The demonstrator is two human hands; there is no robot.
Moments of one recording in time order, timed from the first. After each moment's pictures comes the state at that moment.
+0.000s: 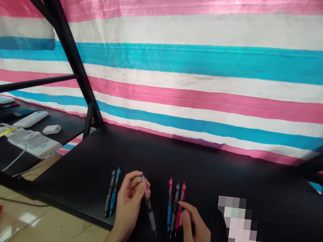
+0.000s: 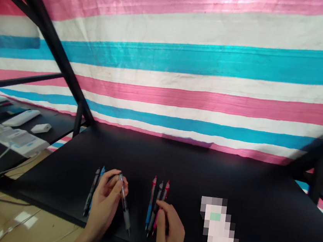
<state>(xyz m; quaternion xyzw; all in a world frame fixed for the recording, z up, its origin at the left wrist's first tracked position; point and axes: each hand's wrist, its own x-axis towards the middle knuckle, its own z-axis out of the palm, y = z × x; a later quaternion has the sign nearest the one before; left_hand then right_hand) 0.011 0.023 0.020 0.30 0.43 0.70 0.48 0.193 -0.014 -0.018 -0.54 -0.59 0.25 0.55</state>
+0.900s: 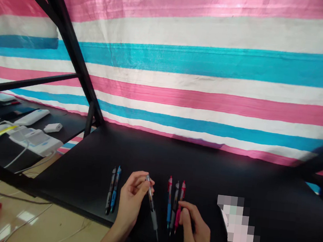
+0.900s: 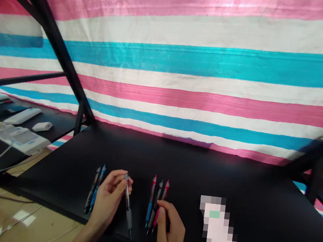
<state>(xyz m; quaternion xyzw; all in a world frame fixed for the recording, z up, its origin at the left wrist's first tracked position) 0.012 0.024 0.024 0.32 0.45 0.66 0.50 0.193 -0.013 -0.008 -0.54 -0.58 0.24 0.56</state>
